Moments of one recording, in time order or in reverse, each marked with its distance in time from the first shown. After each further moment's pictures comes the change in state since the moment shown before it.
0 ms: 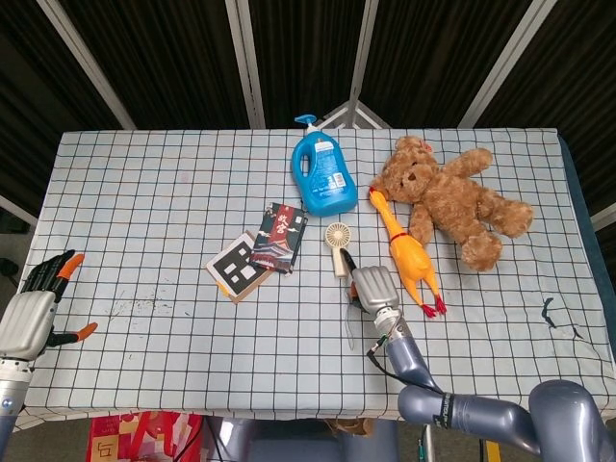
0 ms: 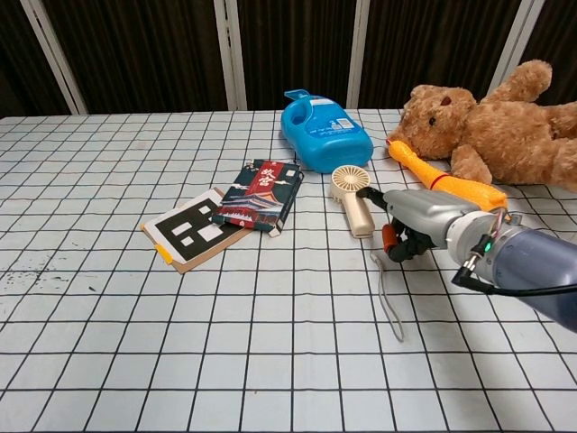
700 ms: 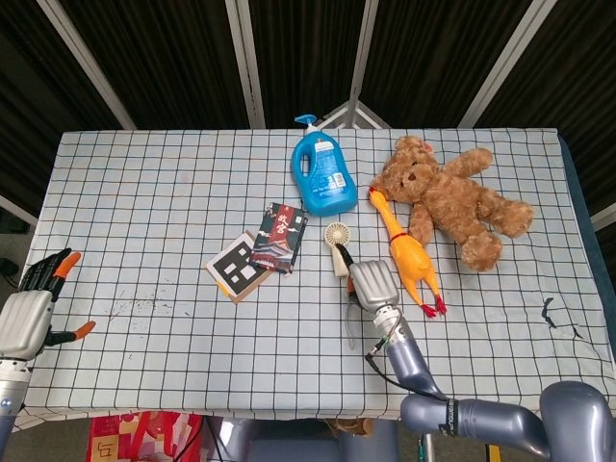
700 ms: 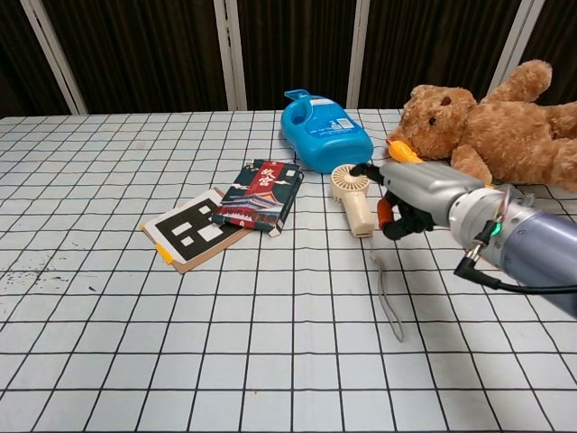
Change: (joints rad) left arm 0.005 -0.007 -0.005 0.006 -0.002 0.017 0.005; right arm -0.018 0.052 0.020 -0.118 -0.139 0.136 0.032
